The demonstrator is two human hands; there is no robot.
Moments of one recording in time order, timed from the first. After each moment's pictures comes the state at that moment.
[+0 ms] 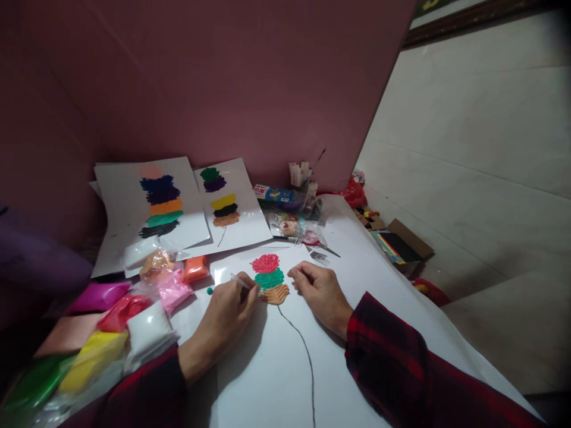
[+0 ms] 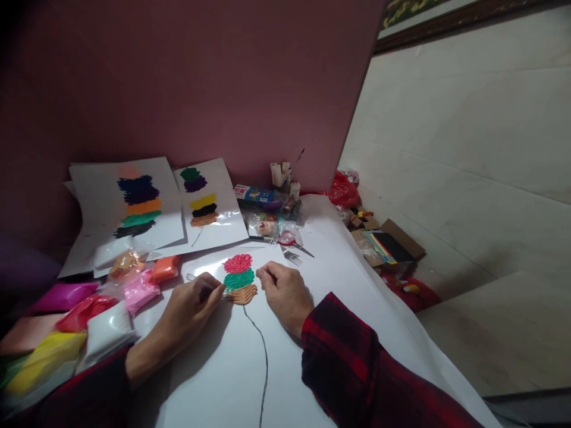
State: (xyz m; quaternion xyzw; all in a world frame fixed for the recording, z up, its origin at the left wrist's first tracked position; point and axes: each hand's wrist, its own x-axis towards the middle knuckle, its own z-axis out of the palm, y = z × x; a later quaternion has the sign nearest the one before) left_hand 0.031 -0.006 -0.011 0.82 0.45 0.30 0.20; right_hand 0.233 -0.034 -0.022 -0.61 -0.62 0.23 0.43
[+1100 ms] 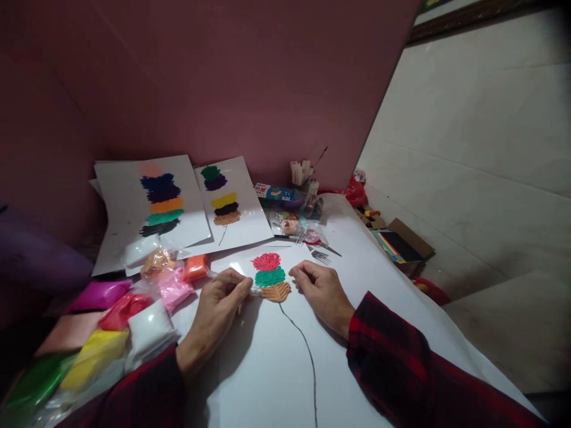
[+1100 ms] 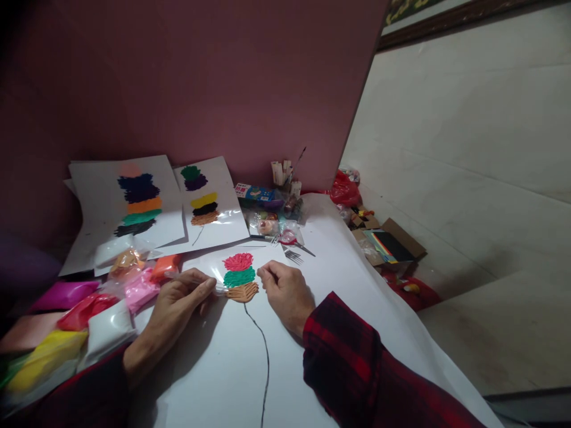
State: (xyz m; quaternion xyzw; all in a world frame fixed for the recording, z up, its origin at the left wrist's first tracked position) left_hand 0.025 -0.008 -0.005 0.63 0.46 0.40 0.48; right_hand 0.232 -0.034 -0.020 -0.61 -0.62 0.23 0.42
